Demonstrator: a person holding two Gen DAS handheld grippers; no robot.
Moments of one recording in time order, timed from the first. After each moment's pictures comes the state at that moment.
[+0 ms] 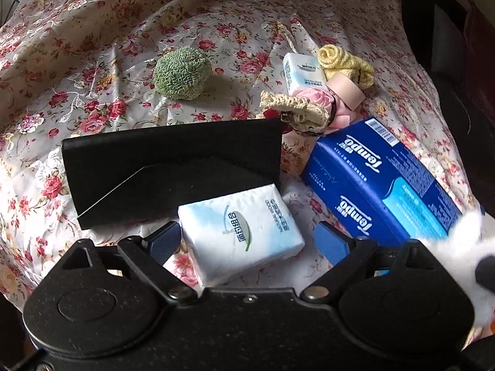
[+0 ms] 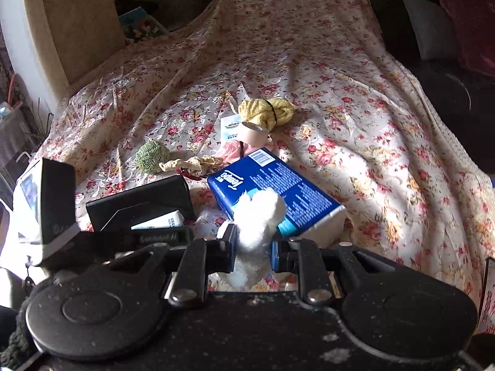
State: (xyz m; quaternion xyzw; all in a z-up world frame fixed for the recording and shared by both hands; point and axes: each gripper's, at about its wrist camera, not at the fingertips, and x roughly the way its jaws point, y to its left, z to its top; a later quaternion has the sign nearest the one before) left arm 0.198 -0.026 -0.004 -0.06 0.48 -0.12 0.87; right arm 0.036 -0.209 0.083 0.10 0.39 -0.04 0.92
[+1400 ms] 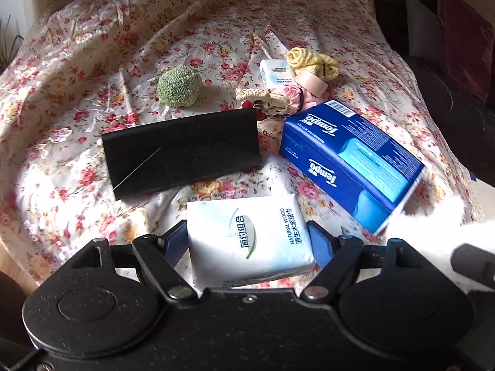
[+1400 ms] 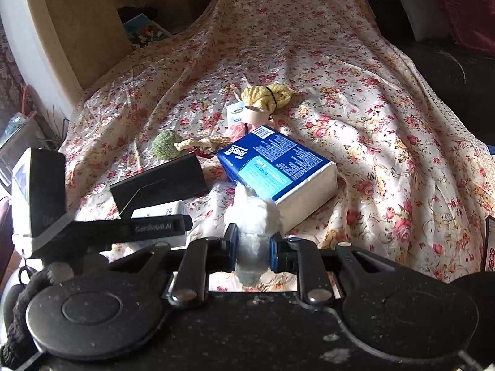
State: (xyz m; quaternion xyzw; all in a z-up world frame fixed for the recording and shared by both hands) left arm 0.123 -0.026 0.035 0.00 0.45 -0.14 0.88; right arm -0.023 -0.208 0.086 0.13 0.39 -0.02 0.91
